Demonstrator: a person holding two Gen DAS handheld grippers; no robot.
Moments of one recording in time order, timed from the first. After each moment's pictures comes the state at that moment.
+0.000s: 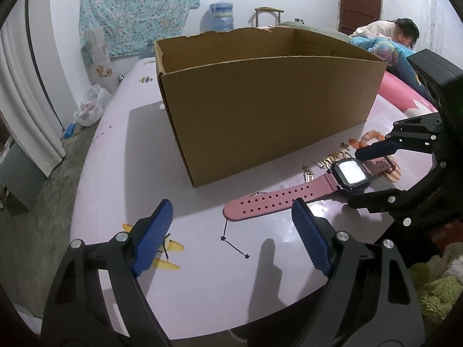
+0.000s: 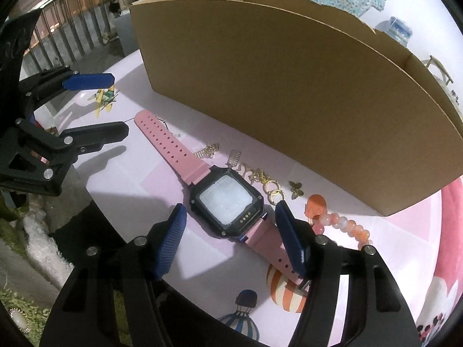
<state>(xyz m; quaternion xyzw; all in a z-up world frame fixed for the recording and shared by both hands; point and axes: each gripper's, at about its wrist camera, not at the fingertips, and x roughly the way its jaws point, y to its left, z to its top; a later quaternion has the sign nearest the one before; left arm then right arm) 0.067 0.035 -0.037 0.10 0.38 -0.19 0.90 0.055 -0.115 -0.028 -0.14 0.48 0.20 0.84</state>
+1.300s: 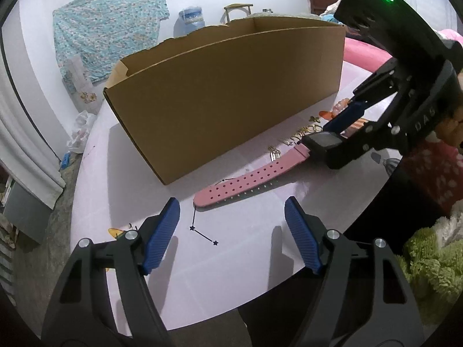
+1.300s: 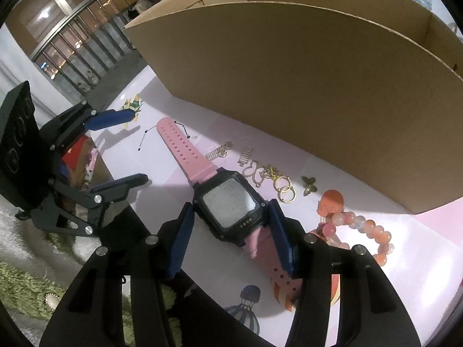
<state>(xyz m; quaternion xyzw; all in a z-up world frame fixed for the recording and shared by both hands) 0.035 0.008 -0.046 0.19 0.36 -0.22 0.89 0.098 -0.146 -0.025 -0.04 0.54 0.30 0.79</state>
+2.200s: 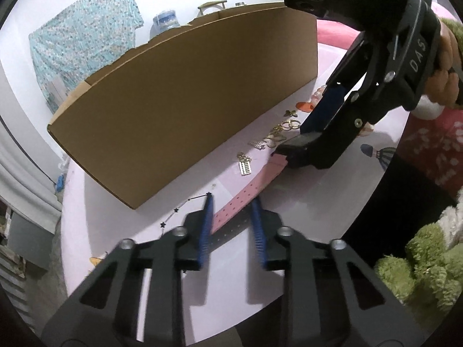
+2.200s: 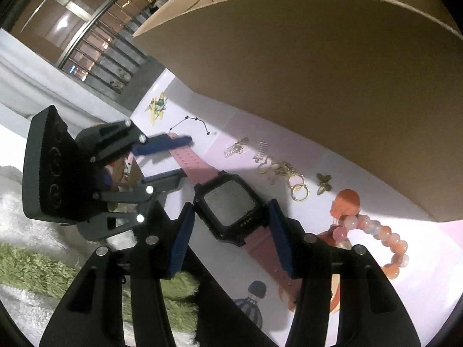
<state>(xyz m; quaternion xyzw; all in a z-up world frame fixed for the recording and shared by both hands) 0.038 -0.023 -0.057 0.23 0.35 -0.26 0.87 0.116 -0.135 -0.028 0.02 0.57 0.38 0.73</state>
